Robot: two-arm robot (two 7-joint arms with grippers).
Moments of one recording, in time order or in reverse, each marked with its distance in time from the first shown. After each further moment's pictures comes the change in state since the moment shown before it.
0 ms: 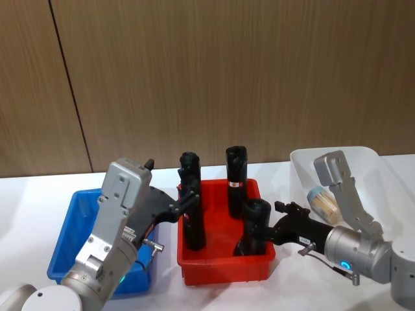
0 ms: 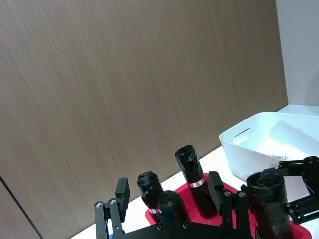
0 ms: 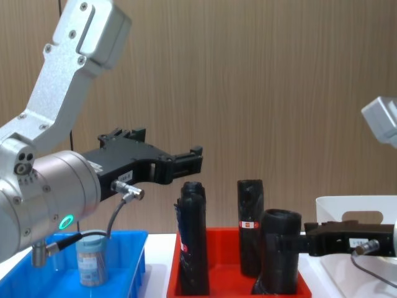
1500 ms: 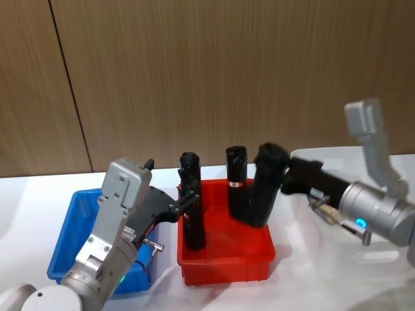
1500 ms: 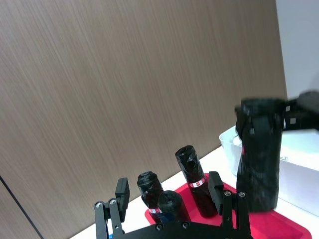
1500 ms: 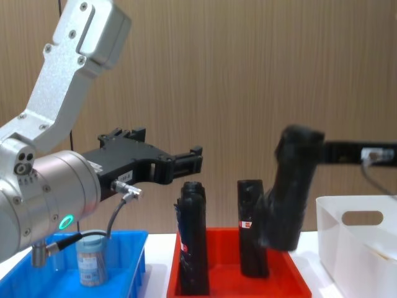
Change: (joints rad) left arm 0.000 0.000 0.000 0.000 0.000 0.000 0.000; right arm 0.008 0.038 0.049 -0.197 0.135 0.051 -0.052
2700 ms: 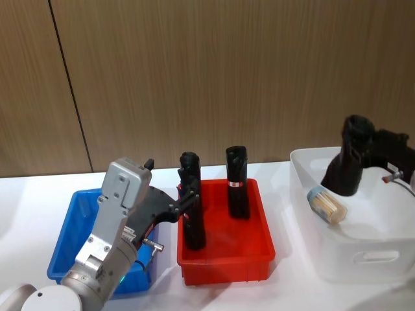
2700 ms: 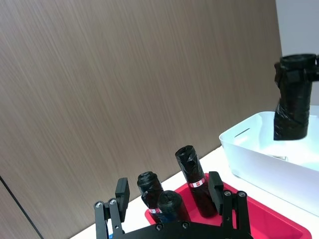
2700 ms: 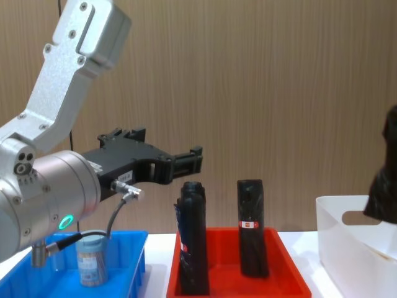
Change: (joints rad) left arm 0.000 0.000 0.000 0.000 0.000 0.000 0.000; right arm 0.008 0.126 0.107 0.012 -0.122 -0.028 -0.137
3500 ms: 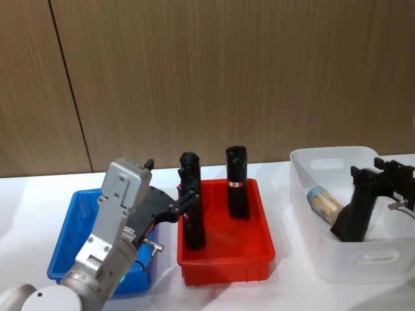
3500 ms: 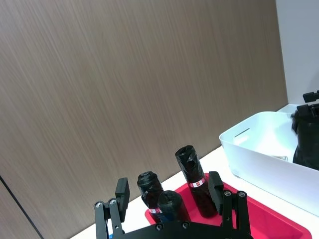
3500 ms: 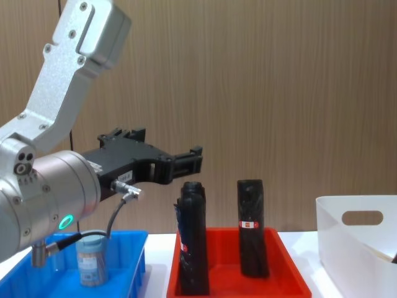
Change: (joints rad) left arm 0.000 0.000 0.000 0.000 0.000 0.000 0.000; right arm -0.012 -0.001 -0.004 0.138 -0.012 -0.027 -0.016
